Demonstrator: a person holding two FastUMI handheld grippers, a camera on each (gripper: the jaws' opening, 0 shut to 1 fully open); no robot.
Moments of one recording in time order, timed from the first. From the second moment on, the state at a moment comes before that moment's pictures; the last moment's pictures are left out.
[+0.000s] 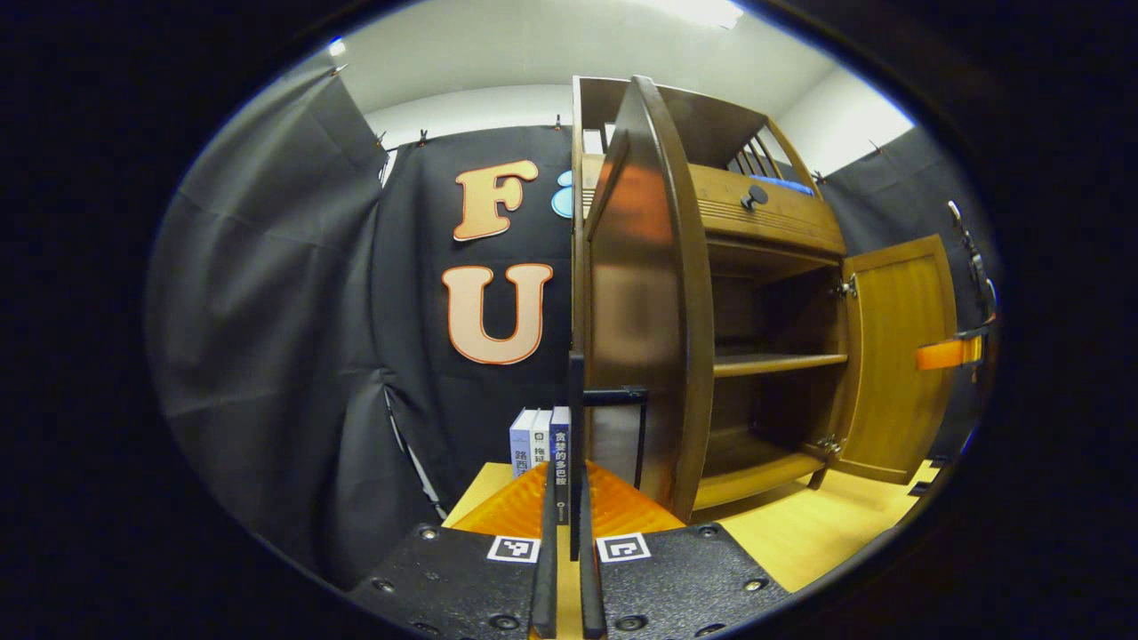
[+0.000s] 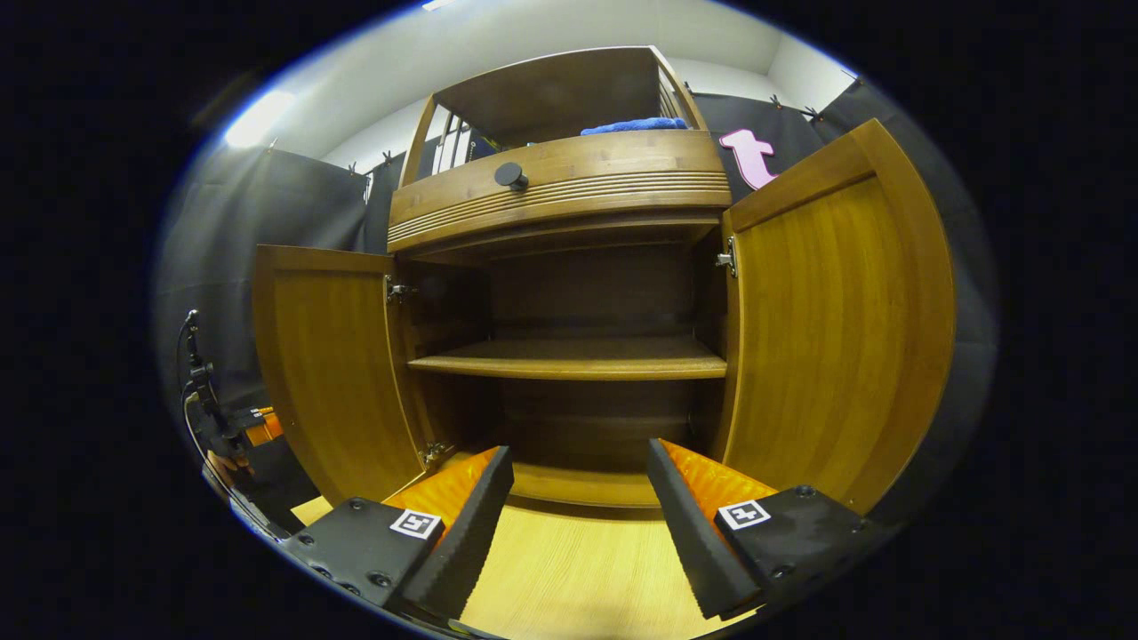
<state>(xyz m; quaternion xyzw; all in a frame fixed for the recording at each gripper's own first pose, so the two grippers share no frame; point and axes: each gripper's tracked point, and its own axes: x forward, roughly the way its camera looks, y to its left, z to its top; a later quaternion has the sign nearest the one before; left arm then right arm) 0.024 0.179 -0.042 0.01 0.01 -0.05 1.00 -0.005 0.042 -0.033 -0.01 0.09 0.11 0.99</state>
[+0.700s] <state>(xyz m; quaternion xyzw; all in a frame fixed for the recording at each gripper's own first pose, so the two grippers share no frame) -0.068 0.161 -0.038 0.00 0.04 0.01 1.00 0.016 0.057 -0.015 -0.01 0.07 0.13 0.99</state>
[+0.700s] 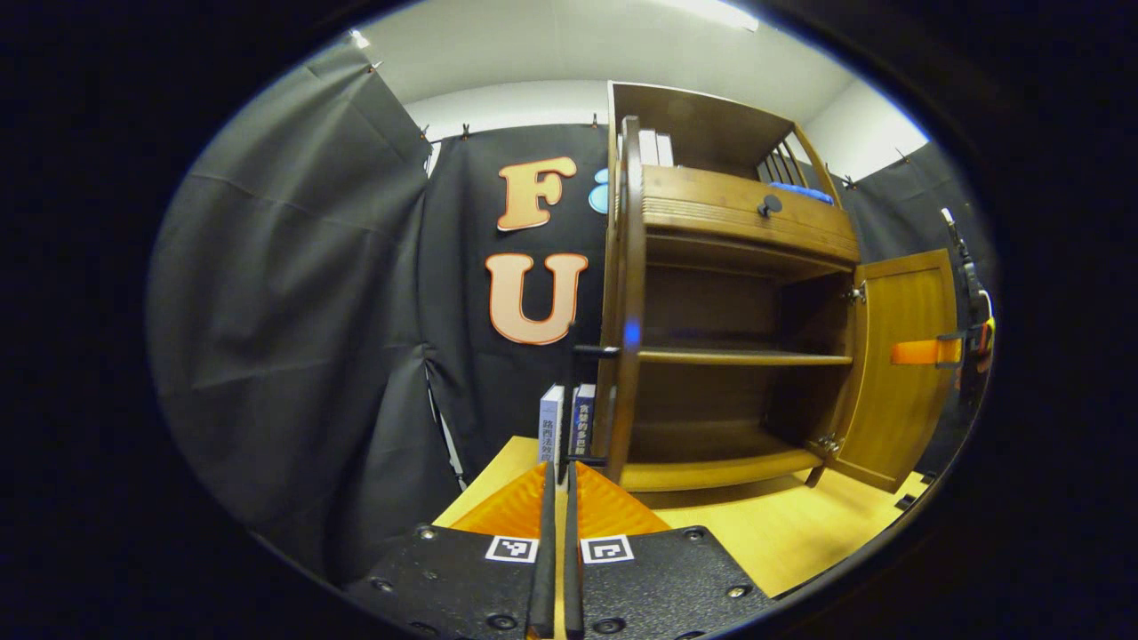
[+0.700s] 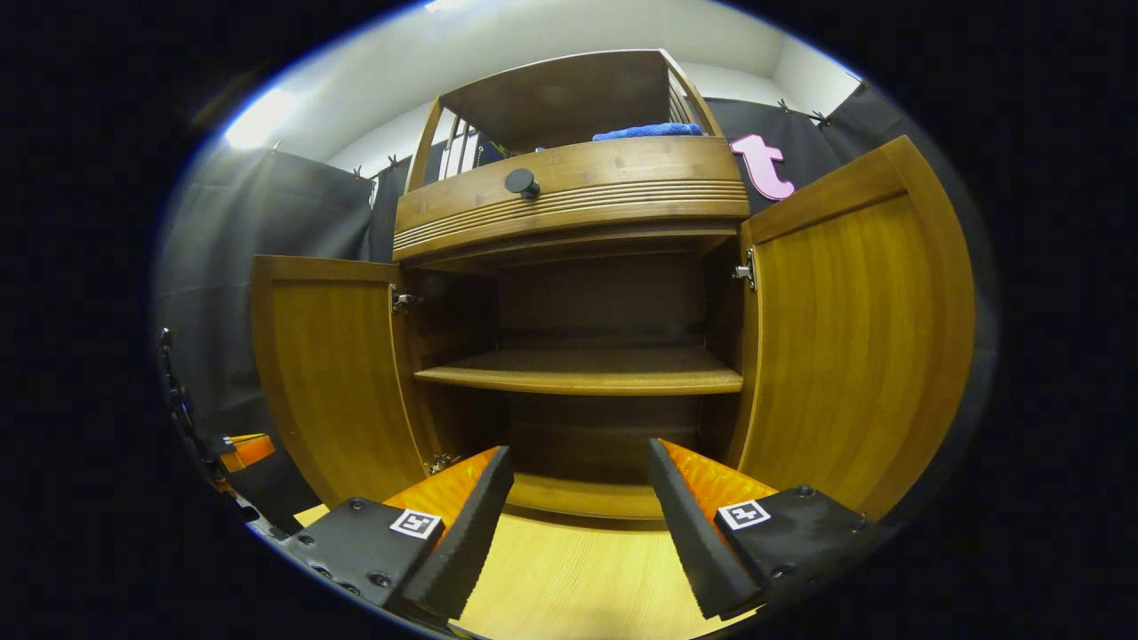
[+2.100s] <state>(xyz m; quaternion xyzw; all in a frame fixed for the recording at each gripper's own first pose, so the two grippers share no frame) -0.005 -0.057 0.022 -0.01 -0.02 -0.07 1.00 -0.030 -0.046 -0.006 0.02 0.03 0.02 1.00</state>
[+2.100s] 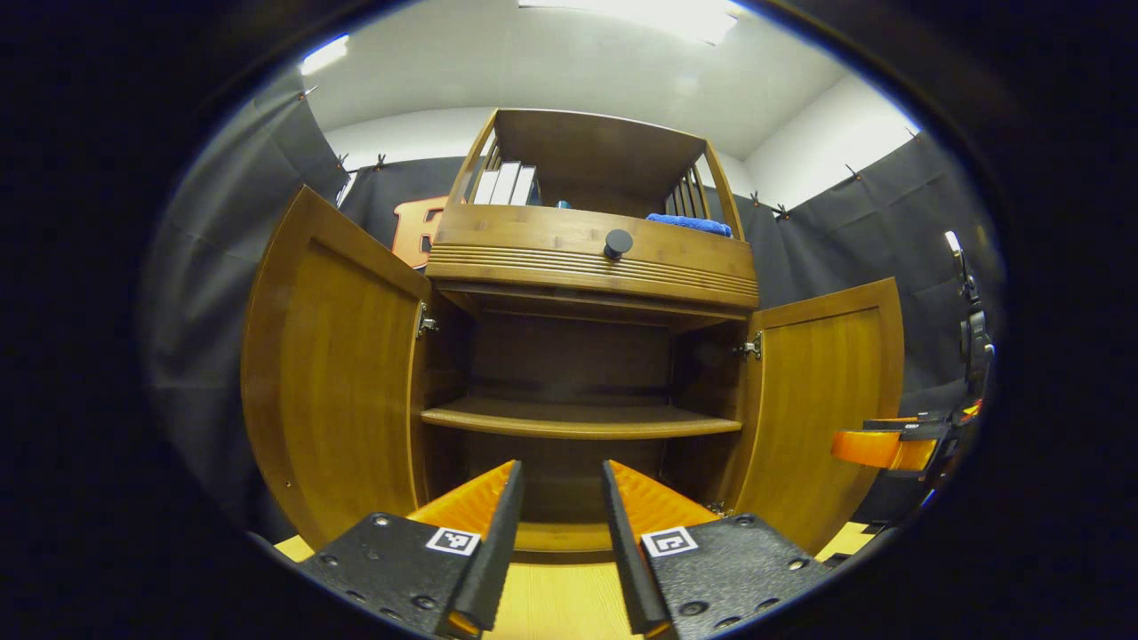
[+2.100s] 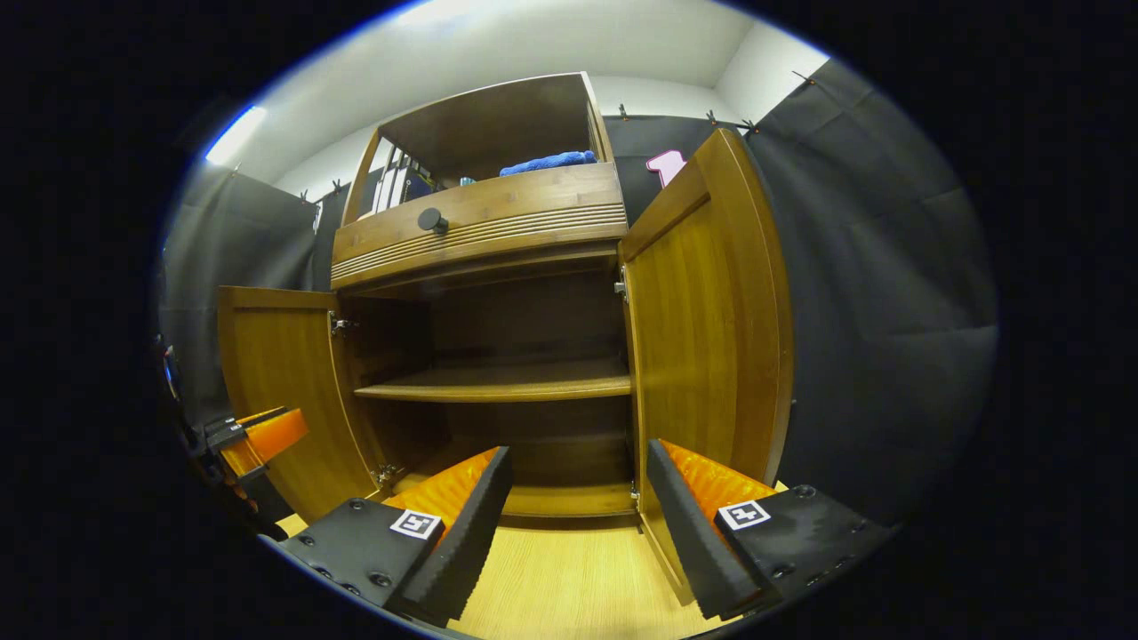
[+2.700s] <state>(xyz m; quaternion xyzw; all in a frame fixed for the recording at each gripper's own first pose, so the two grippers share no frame) -0.006 -0.028 0.009 -0.02 0.00 -0.02 1.00 -0.022 -0.035 -0.012 0.02 0.04 0.04 1.00</state>
